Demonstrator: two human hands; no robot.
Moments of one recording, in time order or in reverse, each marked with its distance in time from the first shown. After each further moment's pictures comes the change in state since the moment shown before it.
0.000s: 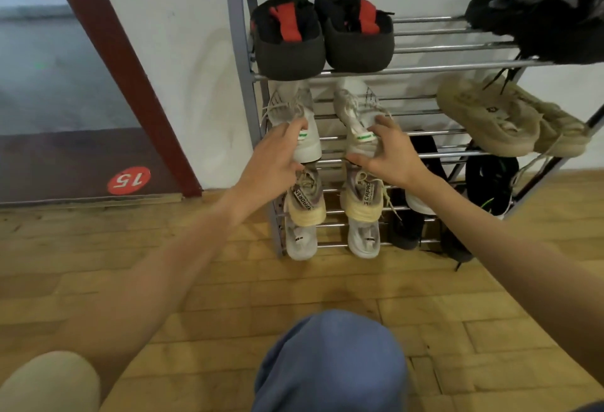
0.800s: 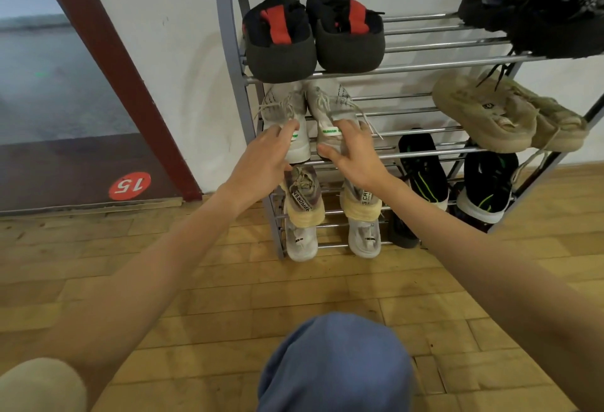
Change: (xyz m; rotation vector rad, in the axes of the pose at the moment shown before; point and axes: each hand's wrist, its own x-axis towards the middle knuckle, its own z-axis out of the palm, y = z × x) left_hand 0.004 -0.008 -0.004 0.163 -0.061 0.025; right_hand 0.021 -0.013 0.051 0.105 0.092 -0.110
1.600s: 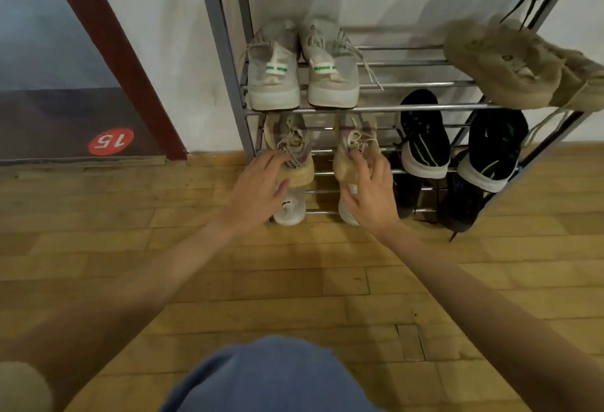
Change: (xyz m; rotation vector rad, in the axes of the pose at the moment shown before) left_hand -0.082 -0.006 0.115 -0.090 0.106 -0.011; right_hand -0.130 0.081 0.061 -0.285 0.085 -0.027
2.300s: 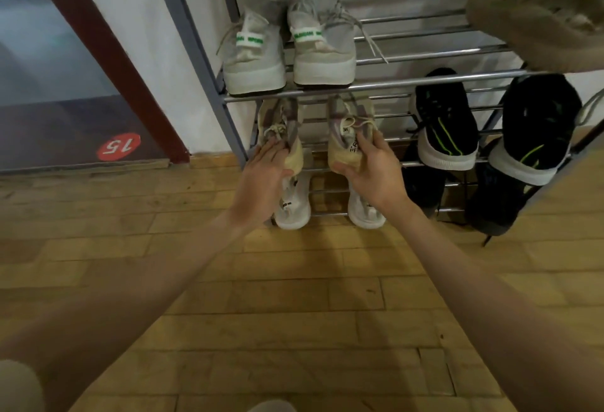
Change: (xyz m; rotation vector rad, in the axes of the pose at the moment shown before) left_hand 0.025 -0.019 0.057 0.238 -0.025 -0.020; right_hand 0.039 0.023 0.030 0.293 -0.031 0.152
